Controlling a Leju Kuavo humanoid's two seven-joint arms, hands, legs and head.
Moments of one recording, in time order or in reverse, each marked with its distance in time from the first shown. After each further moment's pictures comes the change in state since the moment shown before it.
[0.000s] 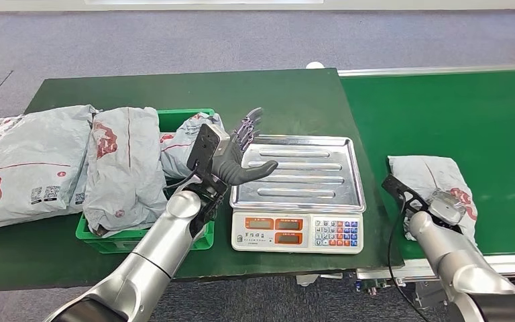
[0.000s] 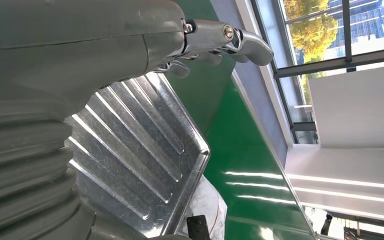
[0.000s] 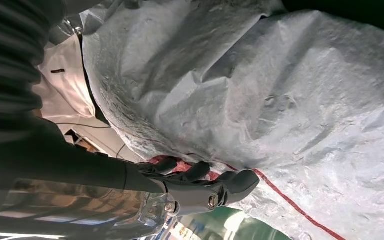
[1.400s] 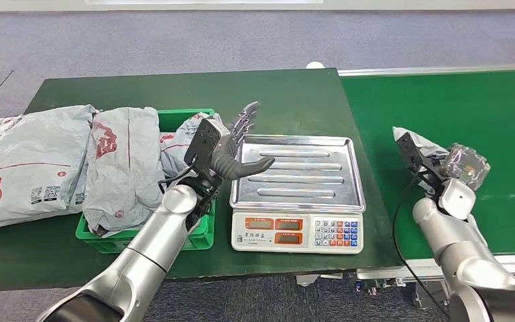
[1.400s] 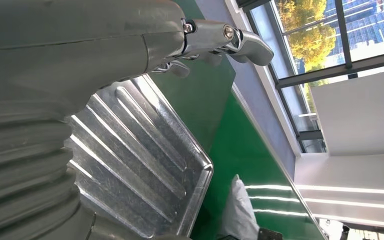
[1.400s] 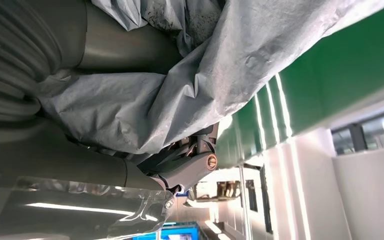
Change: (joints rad) left arm -0.021 0.020 0.000 -0.021 -0.058 0.020 0.019; right arm -0.025 0.005 -0.086 -0.091 0.085 -0.546 -0.210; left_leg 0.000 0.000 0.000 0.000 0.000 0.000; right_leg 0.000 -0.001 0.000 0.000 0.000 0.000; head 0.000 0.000
